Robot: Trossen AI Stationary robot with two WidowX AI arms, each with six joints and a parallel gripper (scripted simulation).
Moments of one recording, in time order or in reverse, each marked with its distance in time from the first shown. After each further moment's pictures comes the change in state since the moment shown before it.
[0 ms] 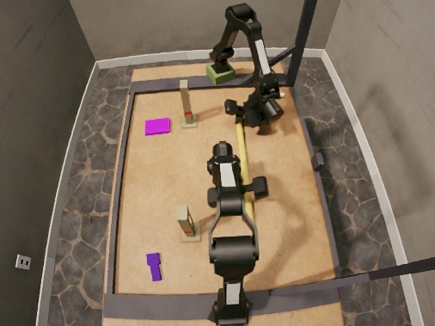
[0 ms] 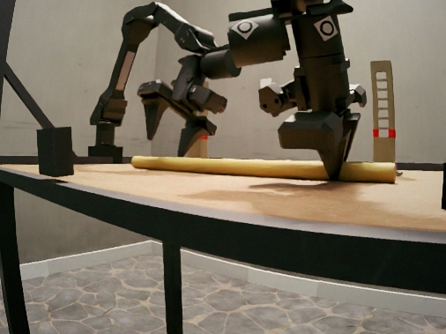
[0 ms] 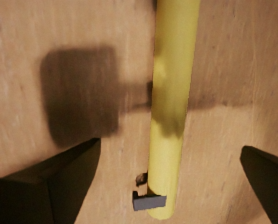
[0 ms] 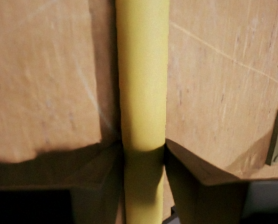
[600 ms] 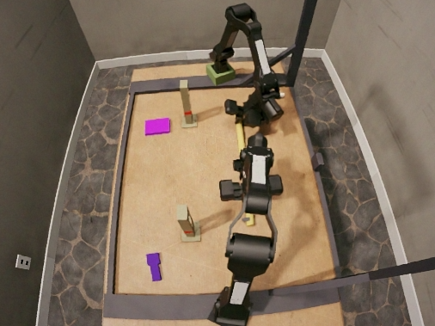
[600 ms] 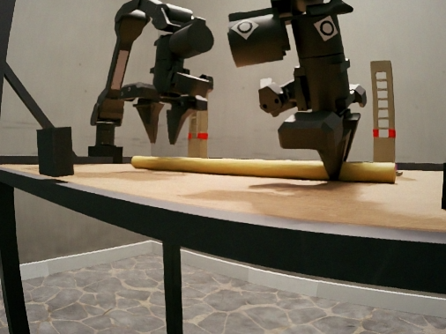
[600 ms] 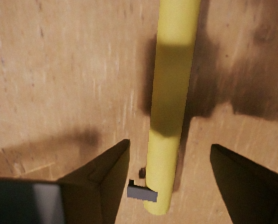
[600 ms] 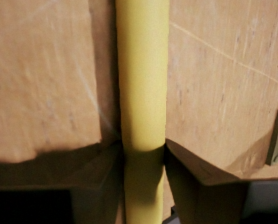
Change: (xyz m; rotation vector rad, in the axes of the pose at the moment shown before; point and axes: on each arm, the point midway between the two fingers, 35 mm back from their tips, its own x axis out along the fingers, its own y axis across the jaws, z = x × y) left arm -0.003 -0.026 0.005 -0.037 0.001 0.376; right arm 0.000 0.000 0.000 0.000 0.000 0.000
